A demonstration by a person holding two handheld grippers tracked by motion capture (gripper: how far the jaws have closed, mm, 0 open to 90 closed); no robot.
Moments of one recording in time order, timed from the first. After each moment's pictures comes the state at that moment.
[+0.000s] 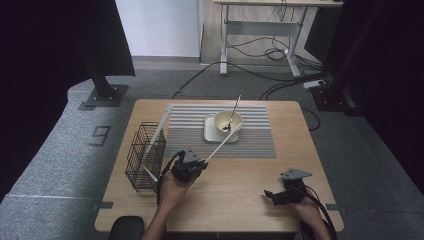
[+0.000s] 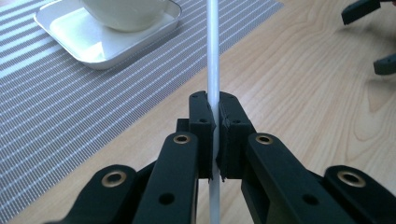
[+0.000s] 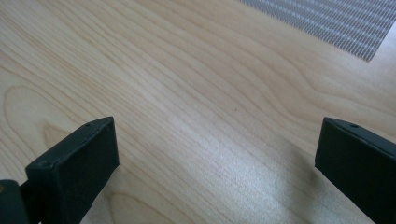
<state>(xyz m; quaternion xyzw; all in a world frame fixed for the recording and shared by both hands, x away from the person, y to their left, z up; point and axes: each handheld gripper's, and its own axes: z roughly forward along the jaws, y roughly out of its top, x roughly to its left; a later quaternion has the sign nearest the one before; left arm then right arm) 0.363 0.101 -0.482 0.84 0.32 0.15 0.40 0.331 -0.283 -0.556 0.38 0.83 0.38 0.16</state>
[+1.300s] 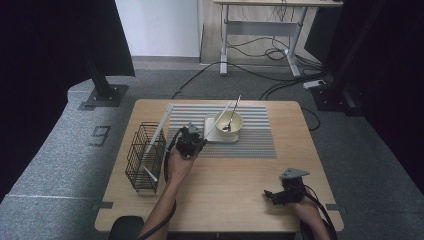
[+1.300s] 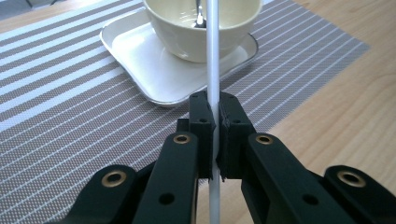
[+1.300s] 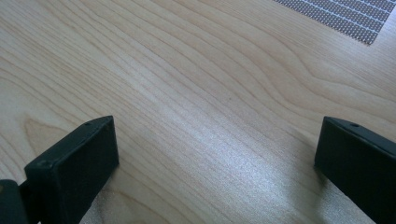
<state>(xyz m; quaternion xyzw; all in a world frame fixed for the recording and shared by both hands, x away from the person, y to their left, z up) 0.445 0.093 -0.471 0.82 0.40 0.17 0.38 0.334 -0.281 -0.558 0.40 0.83 0.35 0.16</state>
